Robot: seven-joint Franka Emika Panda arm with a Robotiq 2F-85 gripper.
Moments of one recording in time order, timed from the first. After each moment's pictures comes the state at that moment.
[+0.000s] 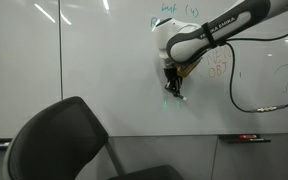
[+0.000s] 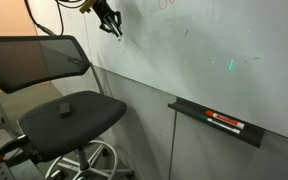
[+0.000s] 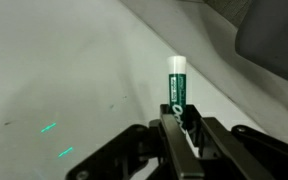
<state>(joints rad) 0.36 0.42 0.06 -1.49 -0.68 1.95 0.22</state>
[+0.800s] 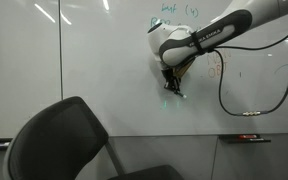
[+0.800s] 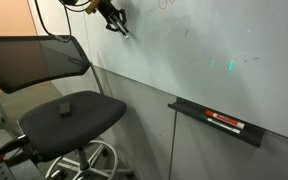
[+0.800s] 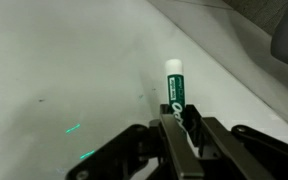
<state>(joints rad) 0.37 0.54 0.06 -1.30 -0.78 1.81 0.22</state>
